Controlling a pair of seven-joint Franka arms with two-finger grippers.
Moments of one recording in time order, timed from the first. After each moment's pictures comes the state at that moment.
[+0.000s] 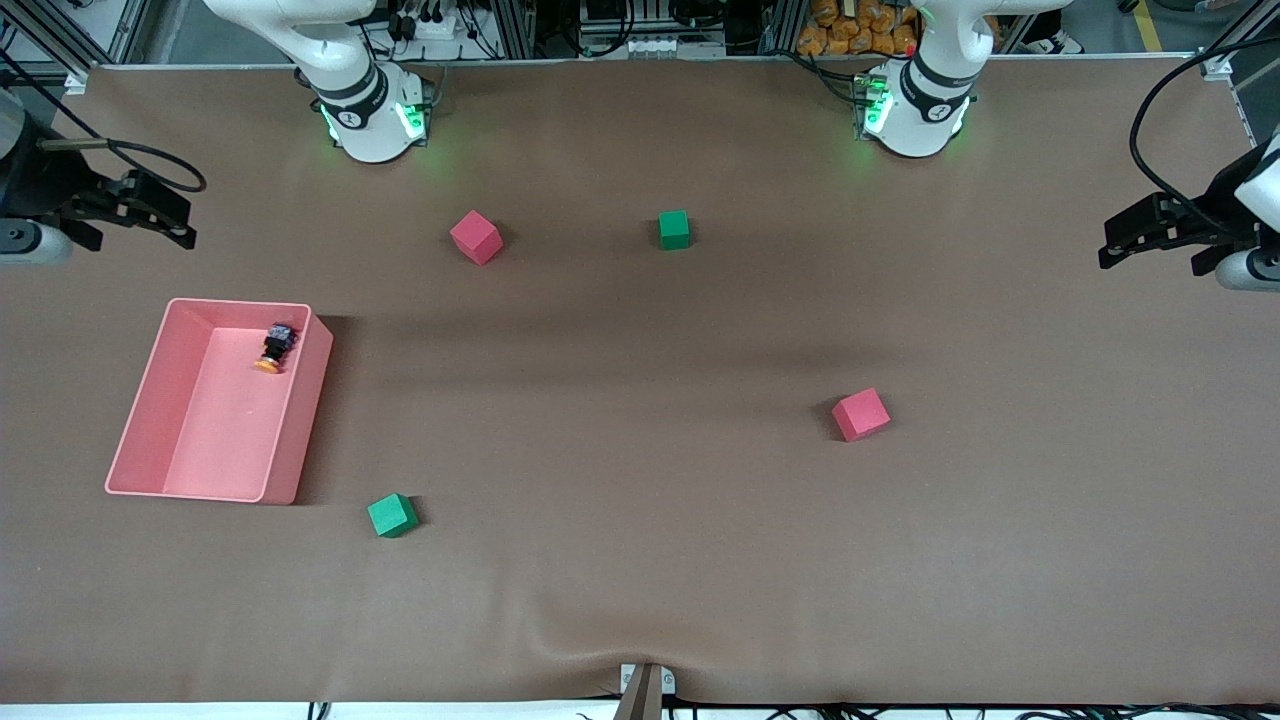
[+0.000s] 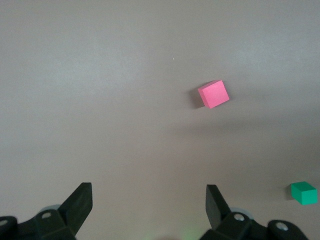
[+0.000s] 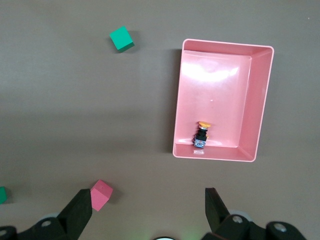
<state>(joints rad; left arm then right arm) -0.01 0.03 -0.01 -1.51 -0.02 1.50 0.05 0.01 0.01 0.05 -1.48 -0.01 1.42 0.04</state>
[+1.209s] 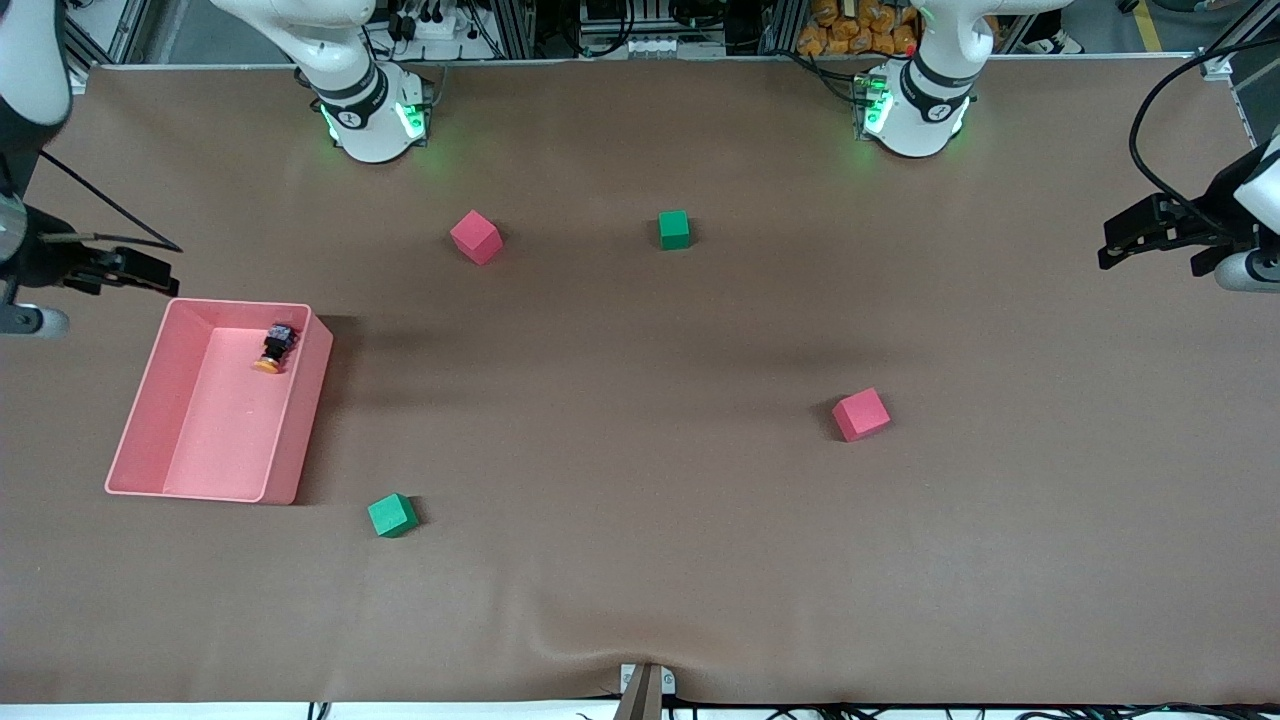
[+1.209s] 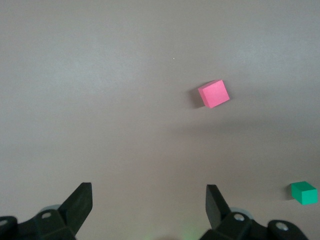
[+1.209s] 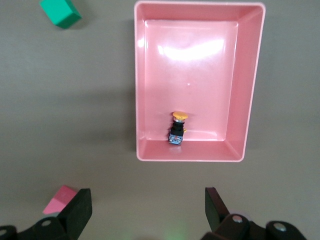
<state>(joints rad) -0.01 0.03 -0.01 -1.51 -0.02 1.50 0.05 -0.18 0.02 0.04 -1.80 -0.01 1.67 -0.10</state>
